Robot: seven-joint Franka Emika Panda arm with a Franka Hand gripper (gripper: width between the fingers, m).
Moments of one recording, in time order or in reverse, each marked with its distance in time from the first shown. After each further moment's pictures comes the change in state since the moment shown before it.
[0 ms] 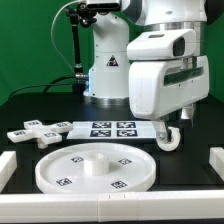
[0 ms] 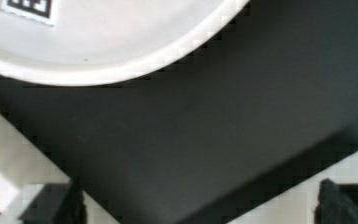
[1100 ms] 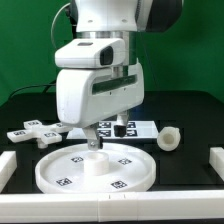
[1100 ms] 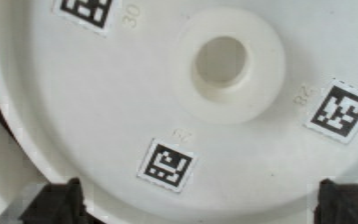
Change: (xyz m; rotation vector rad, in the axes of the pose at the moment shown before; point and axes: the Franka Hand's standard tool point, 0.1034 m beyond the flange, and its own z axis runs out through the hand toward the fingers) arm -0.084 0.058 0.006 -0.011 -0.038 -0.115
